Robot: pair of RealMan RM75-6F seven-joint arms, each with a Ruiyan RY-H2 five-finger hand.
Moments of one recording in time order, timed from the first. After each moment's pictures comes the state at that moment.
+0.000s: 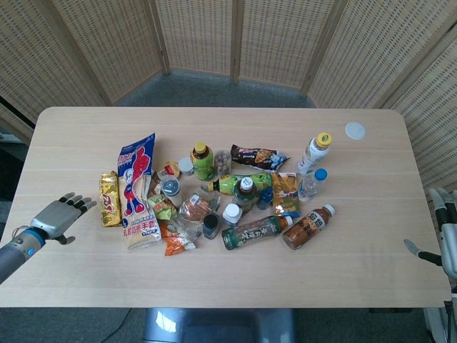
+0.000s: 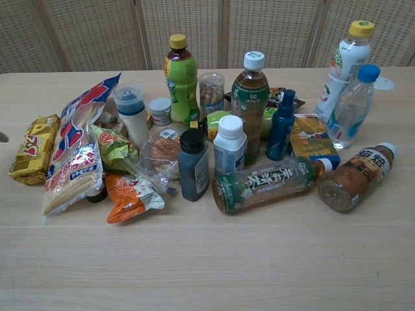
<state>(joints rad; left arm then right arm) -0.62 -1.07 0.13 -1.36 1.48 0.66 -0.05 0.09 -1.00 0.14 -1.70 -1.38 1.51 -0.20</state>
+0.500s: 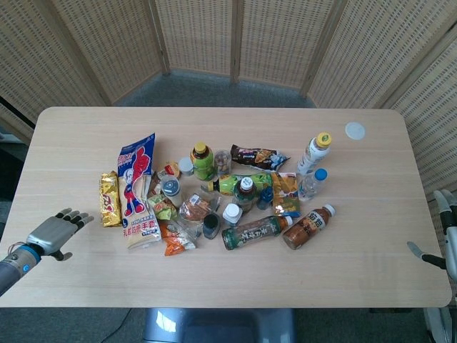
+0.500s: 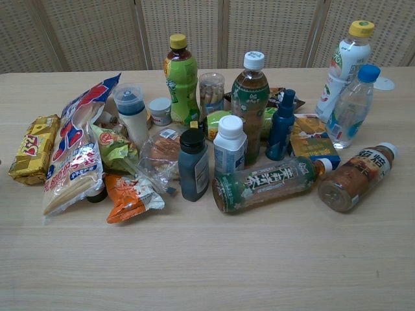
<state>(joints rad) -0.59 -1.08 0.16 -1.42 1.47 0.65 -0.02 0.06 -0.99 0.13 -1.71 -1.40 1.54 -0.19</state>
